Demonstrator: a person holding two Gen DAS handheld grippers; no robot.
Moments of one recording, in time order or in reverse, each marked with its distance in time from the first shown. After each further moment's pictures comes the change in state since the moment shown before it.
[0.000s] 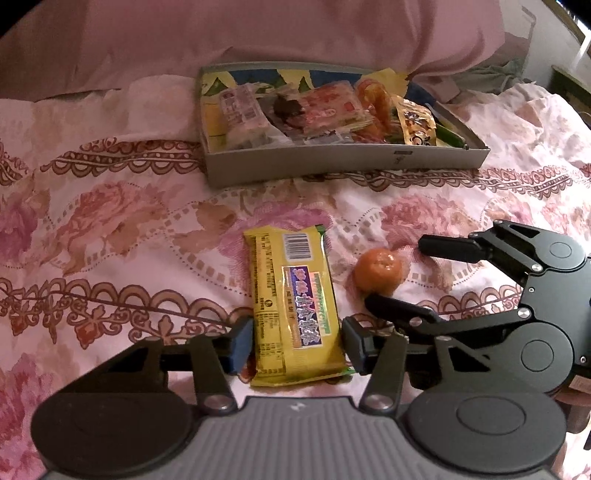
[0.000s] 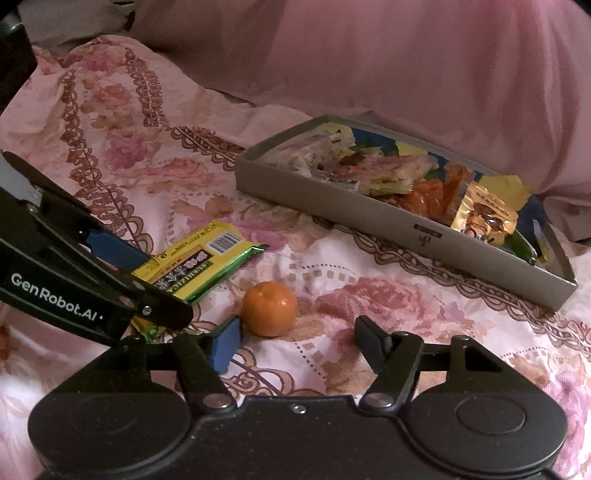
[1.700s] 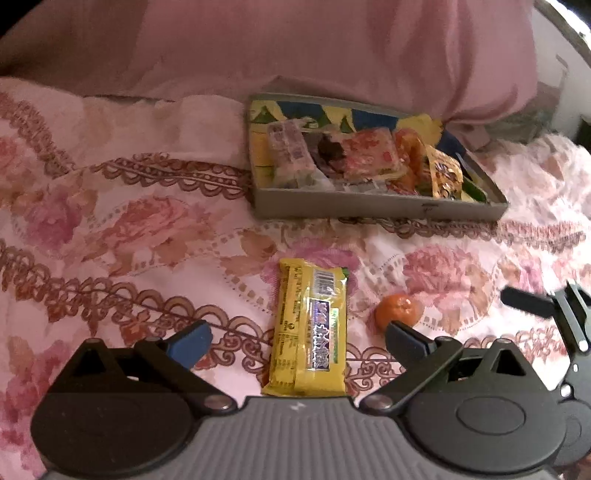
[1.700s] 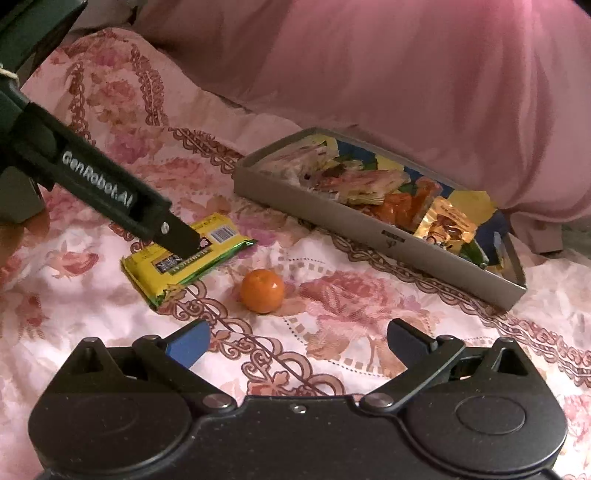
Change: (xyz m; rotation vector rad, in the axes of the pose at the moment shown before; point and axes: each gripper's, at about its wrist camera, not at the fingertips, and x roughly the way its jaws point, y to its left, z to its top) left arm -0.025 0.013 0.006 -0.111 -0.085 0.056; right arm -0.042 0.007 -0.007 -0.041 -0.004 -0.077
